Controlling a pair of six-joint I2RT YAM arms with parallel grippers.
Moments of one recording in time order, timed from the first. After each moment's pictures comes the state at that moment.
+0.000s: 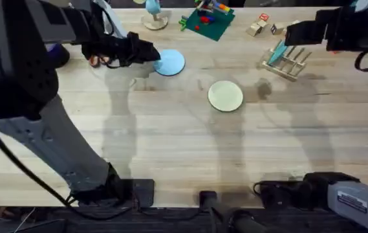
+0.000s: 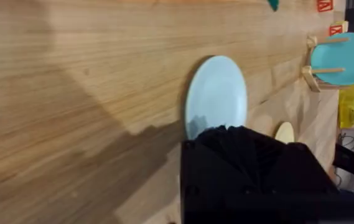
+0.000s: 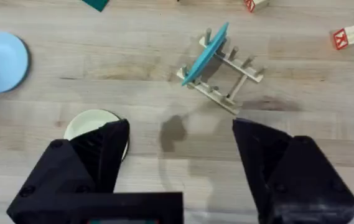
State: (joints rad) left arm 0.16 2.01 1.26 -0.48 0.90 -0.03; right arm 0.01 1.18 1.19 -0.88 -0.03 0.02
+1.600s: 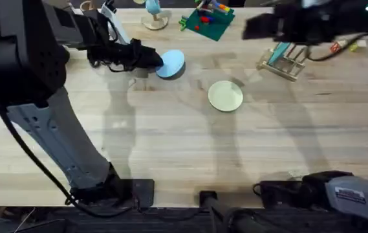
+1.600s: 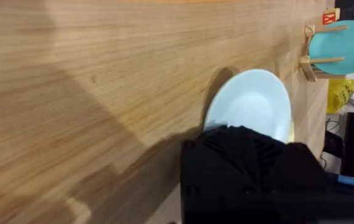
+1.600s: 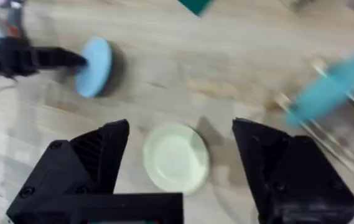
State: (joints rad) left arm 0.16 2.11 1.29 -0.49 0.96 0.04; right arm 0.14 1.36 1.20 -0.69 -0.29 0.14
